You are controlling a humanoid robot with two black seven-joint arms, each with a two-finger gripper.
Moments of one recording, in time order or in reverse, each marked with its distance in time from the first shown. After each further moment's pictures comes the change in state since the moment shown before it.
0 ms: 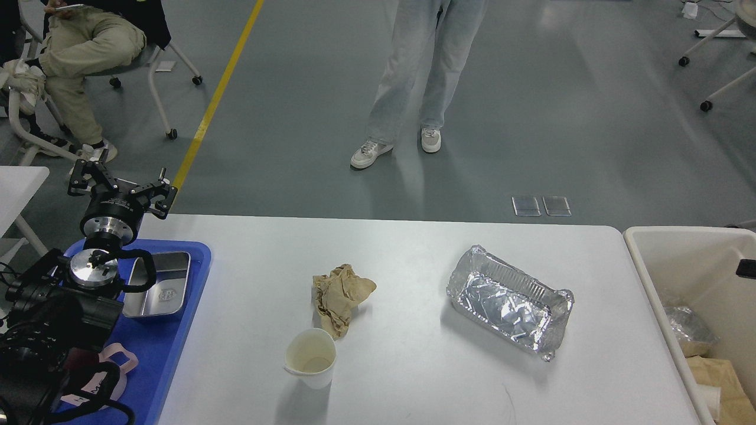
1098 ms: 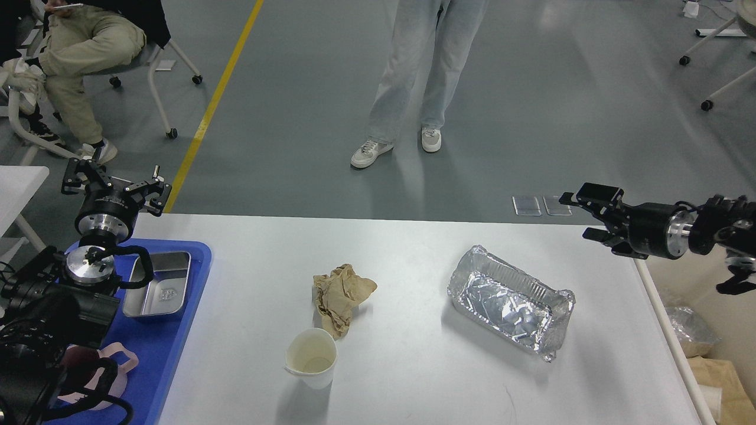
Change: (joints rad) left arm -0.012 0.008 -0.017 0.003 0.000 0.012 -0.006; right arm -0.357 0.870 0.108 -0.641 0.504 -0.183 0.080
